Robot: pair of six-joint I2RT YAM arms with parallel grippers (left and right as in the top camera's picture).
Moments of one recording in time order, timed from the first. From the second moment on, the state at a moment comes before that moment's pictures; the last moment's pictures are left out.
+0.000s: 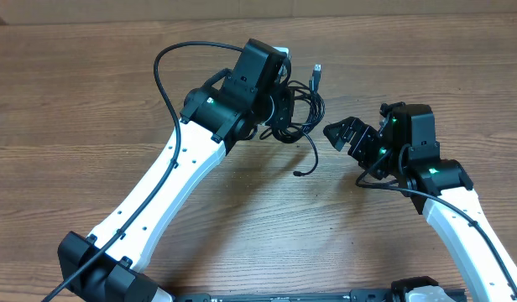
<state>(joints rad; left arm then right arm) -0.58 1.68 1.64 -0.83 0.08 -0.38 0.15 1.24 0.86 -0.49 -0.39 0.76</state>
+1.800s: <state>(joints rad) -0.62 1.68 1.64 -0.72 0.13 -0.31 0.15 1.24 0.86 -0.37 -0.53 1.19</state>
